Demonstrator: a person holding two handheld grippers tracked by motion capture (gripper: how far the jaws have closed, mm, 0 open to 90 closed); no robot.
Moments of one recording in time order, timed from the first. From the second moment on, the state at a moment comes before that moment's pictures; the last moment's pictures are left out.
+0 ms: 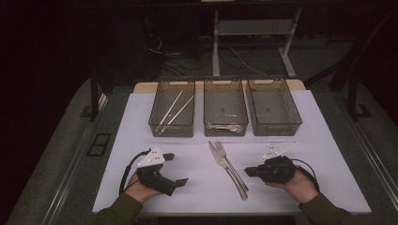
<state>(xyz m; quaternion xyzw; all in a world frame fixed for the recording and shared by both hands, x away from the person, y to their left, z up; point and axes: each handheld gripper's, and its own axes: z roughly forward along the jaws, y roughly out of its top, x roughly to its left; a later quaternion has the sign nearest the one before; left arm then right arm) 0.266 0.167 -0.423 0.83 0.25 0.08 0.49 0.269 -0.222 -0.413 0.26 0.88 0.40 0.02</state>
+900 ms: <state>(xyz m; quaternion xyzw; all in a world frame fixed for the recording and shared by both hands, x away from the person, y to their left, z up) 0.265 0.166 -0.423 0.83 0.25 0.08 0.49 0.277 -0.178 -0.440 0.26 0.90 0.36 0.03</state>
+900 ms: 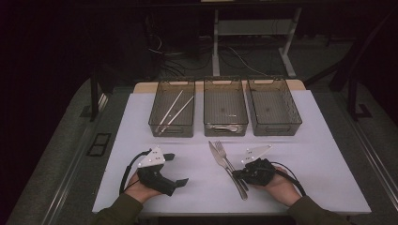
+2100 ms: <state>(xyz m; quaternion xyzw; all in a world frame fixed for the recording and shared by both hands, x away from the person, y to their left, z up) 0.266 0.165 -0.423 0.84 0.25 0.08 0.48 0.269 -0.167 -0.436 0.27 0.90 0.32 0.07</state>
